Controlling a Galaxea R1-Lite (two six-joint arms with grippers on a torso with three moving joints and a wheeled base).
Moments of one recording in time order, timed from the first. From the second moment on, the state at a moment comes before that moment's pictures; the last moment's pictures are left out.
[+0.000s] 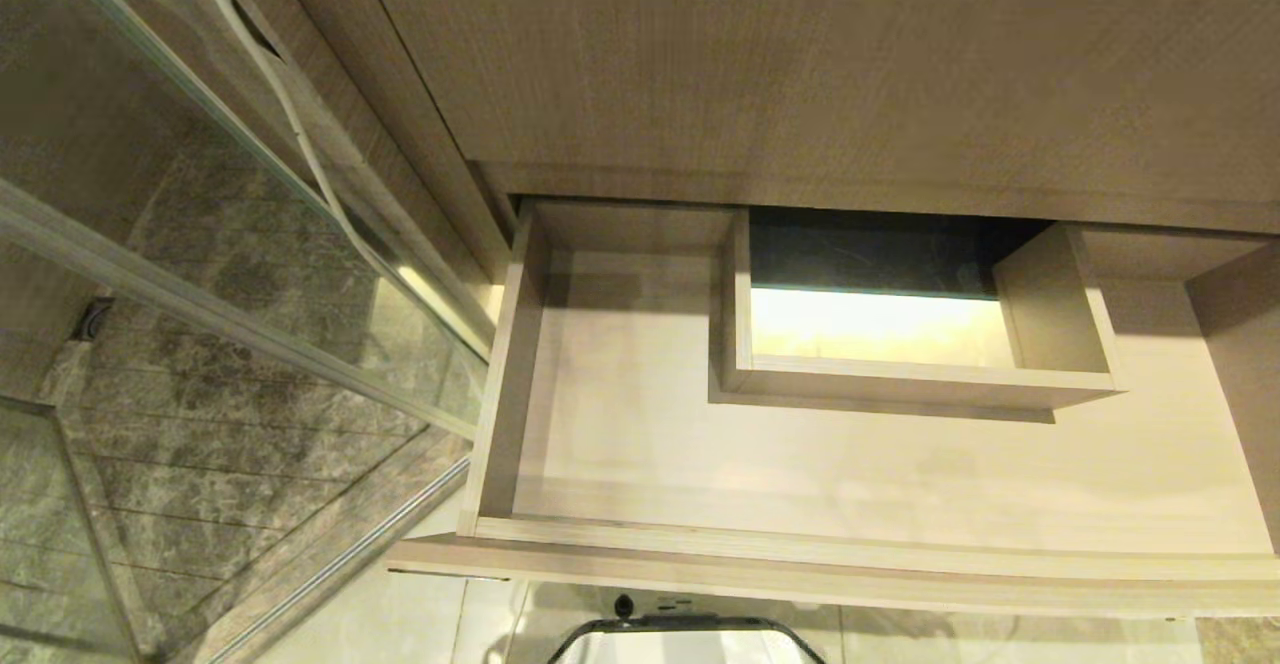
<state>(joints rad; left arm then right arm) 0.00 0.00 0.00 0.00 0.00 0.00 0.02 0.00 -0.02 -0.05 -0.06 -0.09</state>
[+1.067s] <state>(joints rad) 0.00 0.00 0.00 0.00 0.00 0.00 0.14 0.00 -0.01 0.01 0.00 -0.03</state>
